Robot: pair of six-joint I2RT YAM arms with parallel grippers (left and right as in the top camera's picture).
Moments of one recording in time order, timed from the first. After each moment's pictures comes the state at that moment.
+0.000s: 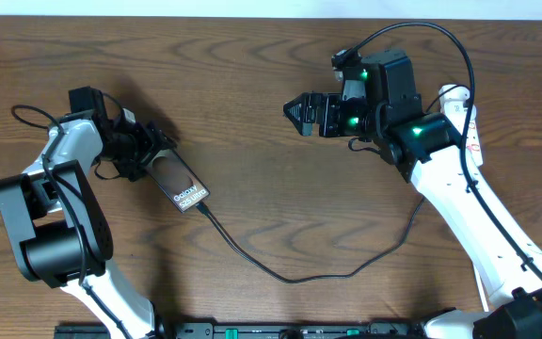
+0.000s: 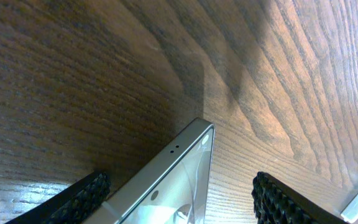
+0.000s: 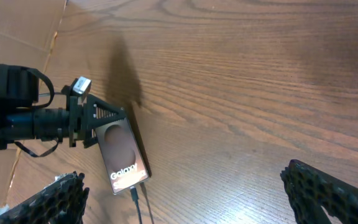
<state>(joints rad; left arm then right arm) 0.28 1.97 1.24 -0.69 0.52 -0.38 0.39 1.54 1.32 -0.50 -0.40 0.44</state>
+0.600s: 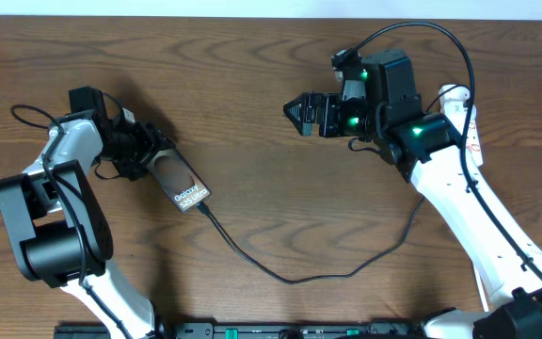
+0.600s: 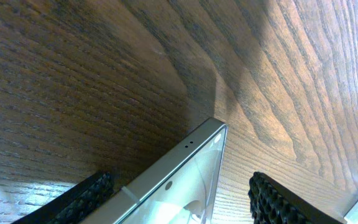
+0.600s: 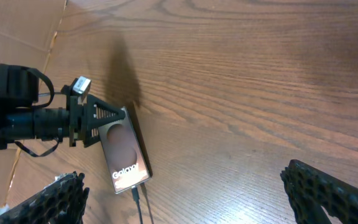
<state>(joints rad) 0.28 1.97 1.24 -0.69 0.51 -0.38 0.39 1.54 1.32 -0.50 -0.40 0.44</state>
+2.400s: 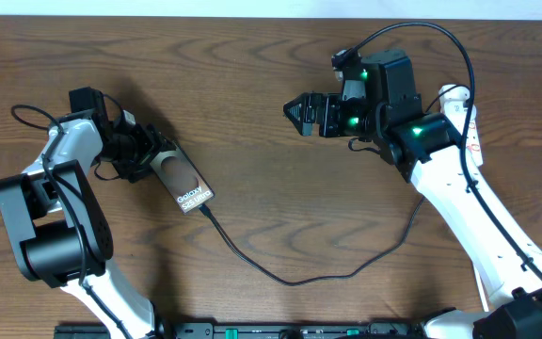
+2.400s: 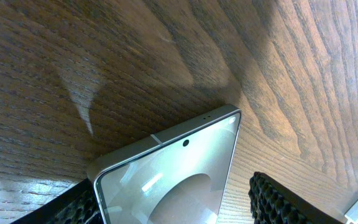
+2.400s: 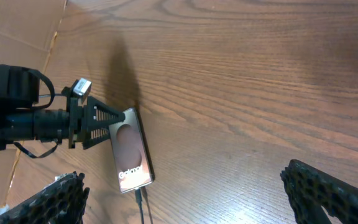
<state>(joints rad) 0.28 1.97 1.24 -0.72 0.50 -0.38 0.39 1.54 1.32 -0.50 -0.40 0.44</state>
